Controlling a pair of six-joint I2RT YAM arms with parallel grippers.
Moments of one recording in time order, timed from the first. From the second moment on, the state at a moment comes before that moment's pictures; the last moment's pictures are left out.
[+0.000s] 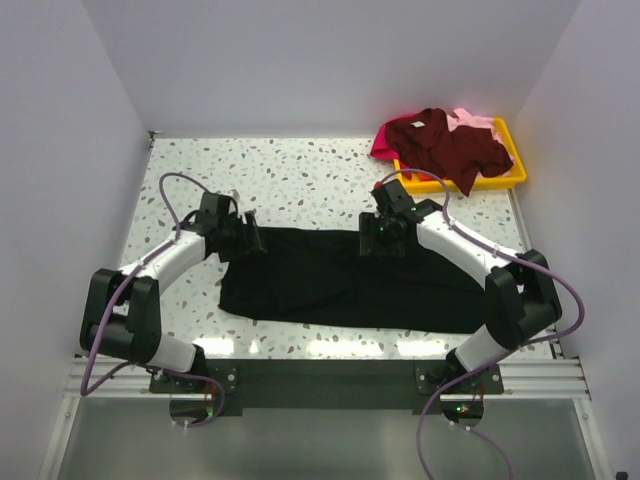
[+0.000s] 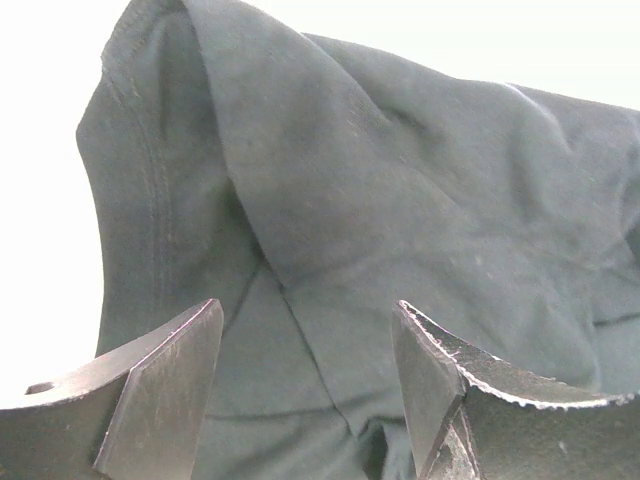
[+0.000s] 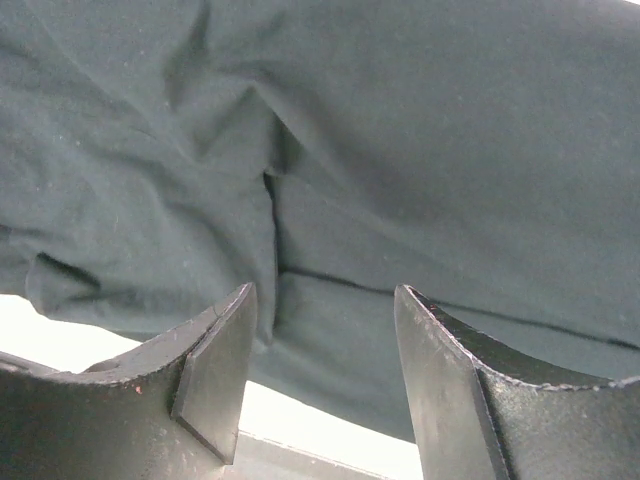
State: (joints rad) left arm -0.20 1.44 0.83 -0.37 0.18 -0.48; right arm 0.51 1.57 1.13 -0.68 -0.07 0.49
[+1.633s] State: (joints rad) left arm -0.11 1.56 0.76 -0.21 0.17 -0.48; right arm 0.13 1.72 1.00 -0.49 -0.28 0.48
